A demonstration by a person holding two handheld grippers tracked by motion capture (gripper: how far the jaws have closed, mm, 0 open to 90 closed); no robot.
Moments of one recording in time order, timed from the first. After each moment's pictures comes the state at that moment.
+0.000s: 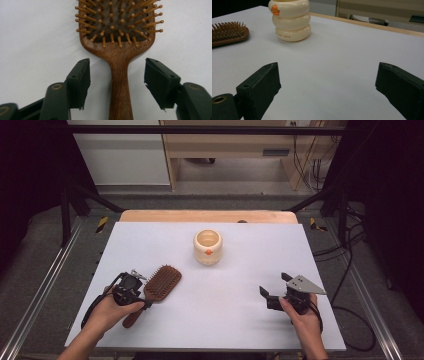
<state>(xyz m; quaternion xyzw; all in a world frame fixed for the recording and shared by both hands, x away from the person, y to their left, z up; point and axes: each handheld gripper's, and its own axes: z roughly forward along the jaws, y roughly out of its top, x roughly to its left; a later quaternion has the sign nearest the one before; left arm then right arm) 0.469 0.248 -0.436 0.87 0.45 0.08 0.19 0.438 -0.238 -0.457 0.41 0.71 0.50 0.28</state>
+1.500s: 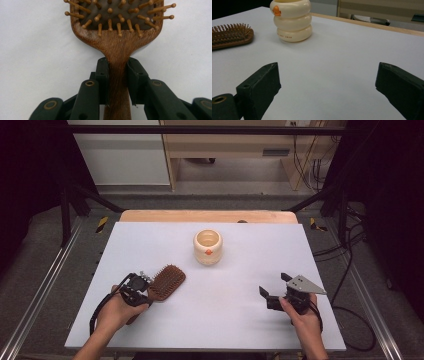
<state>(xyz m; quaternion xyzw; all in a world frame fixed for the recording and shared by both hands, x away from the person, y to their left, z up) 0.477 0.236 -0.447 0.89 0.42 0.07 0.15 0.437 -0.238 -0.457 0.41 0.71 0.50 0.27</state>
